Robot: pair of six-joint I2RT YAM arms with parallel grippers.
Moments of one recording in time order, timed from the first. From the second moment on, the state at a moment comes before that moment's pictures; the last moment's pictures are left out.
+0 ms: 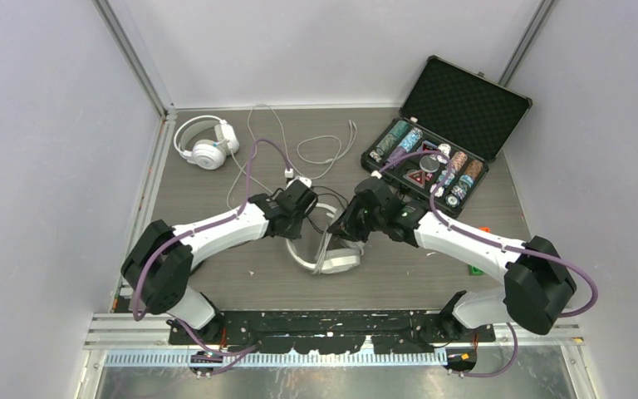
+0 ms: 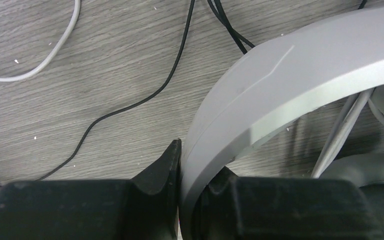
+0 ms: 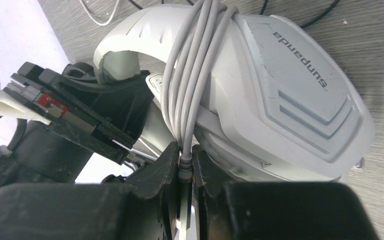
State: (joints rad) left arm -0.78 1.54 1.00 -0.58 -0.31 -0.44; right arm 0.78 1.36 0.87 -0.32 -0.12 1.26
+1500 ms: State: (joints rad) left arm -0.78 1.42 0.96 -0.41 -0.30 -0.48; right arm 0.80 1.20 1.07 -0.48 0.12 0.95
